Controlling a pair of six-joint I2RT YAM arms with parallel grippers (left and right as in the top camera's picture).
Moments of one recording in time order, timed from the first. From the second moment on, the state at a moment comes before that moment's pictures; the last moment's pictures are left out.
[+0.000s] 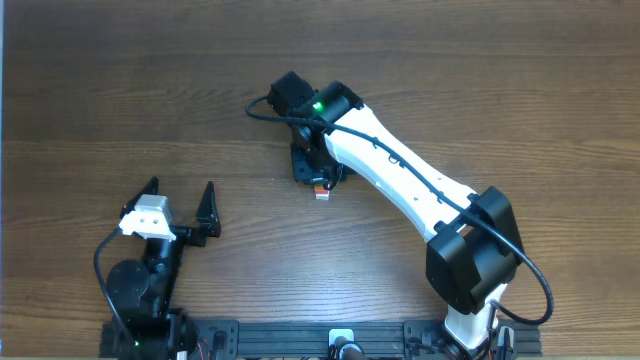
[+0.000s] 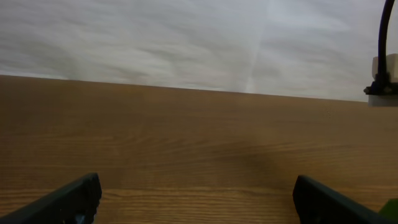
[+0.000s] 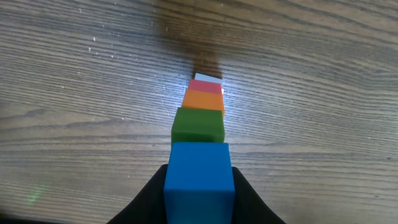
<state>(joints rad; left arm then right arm) 0.05 0.01 0.01 -0.06 0.18 -0.12 0.70 1.94 1.68 -1.27 -0.03 0.57</state>
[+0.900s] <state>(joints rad) 0.05 0.01 0.01 -0.06 0.18 -0.12 0.70 1.94 1.68 -1.24 -0.03 0.57</state>
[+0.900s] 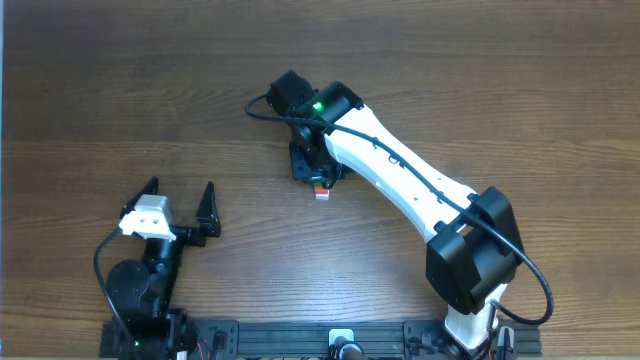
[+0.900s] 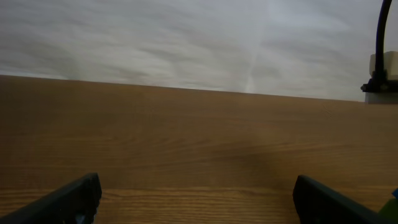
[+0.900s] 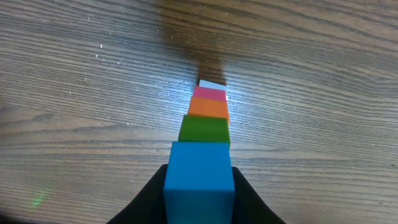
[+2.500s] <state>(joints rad) 0.05 0.01 0.01 -0.06 0.18 -0.12 0.70 1.95 1.68 -1.25 -0.03 0.57</state>
